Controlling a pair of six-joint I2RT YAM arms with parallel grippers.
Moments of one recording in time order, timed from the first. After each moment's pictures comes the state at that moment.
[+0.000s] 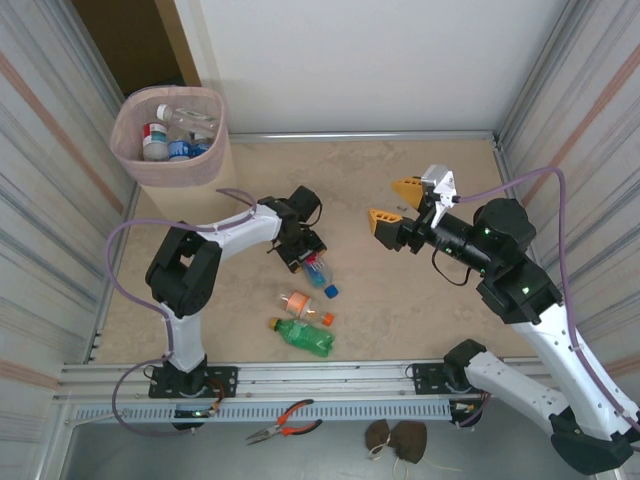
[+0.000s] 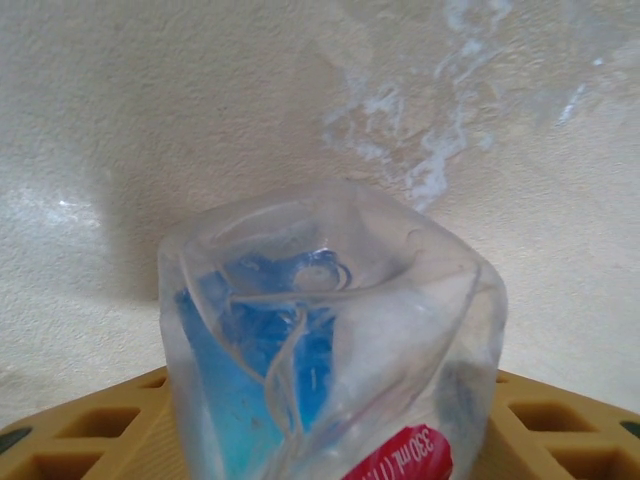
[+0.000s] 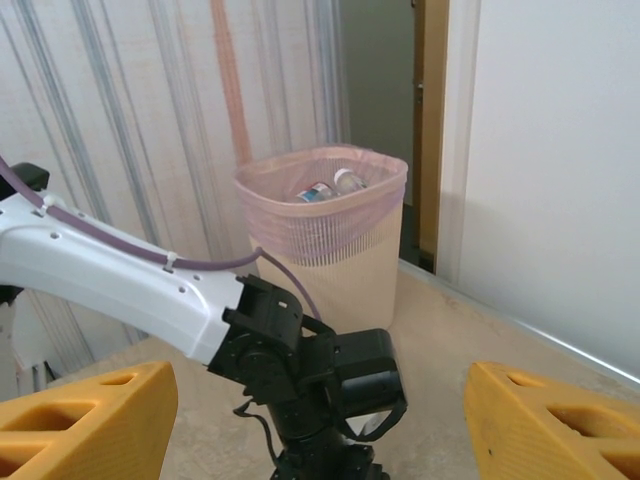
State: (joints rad) left arm -0.65 1.91 1.36 -0.76 0.20 -1.20; right arm 0.58 0.78 1.10 -0.30 -0.33 0.09
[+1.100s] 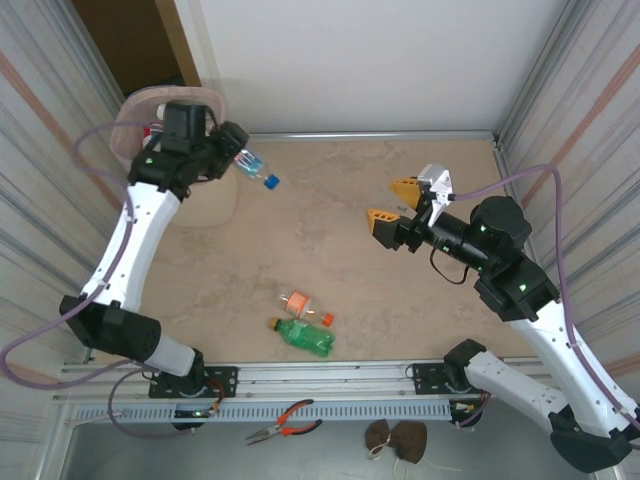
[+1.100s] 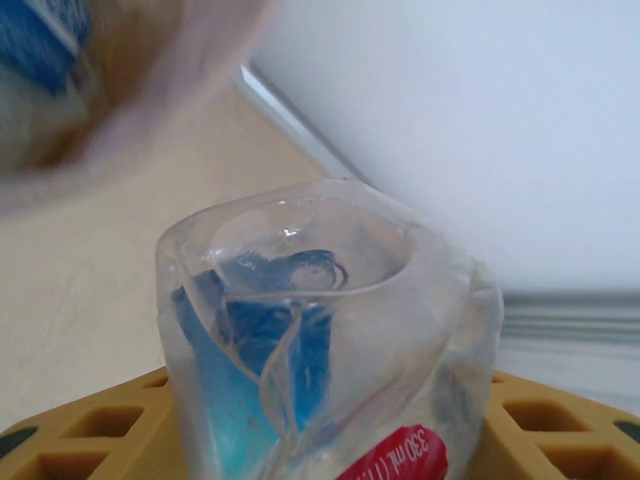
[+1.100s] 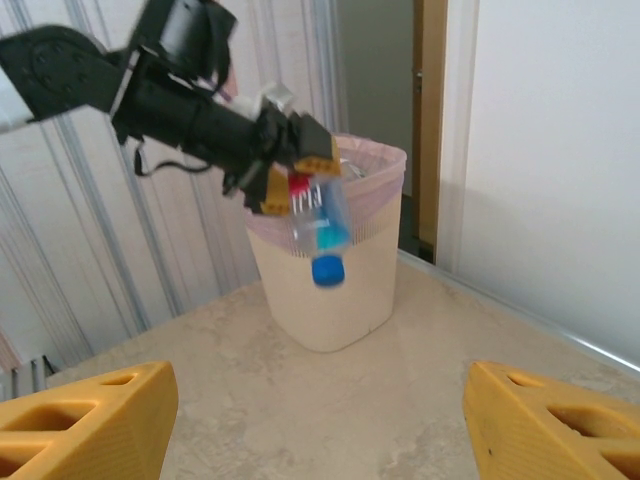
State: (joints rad) left arm -0.23 1.49 1.73 -0.82 0.05 -0.97; right arm 0.58 0.80 1.10 -0.31 -0.33 0.09
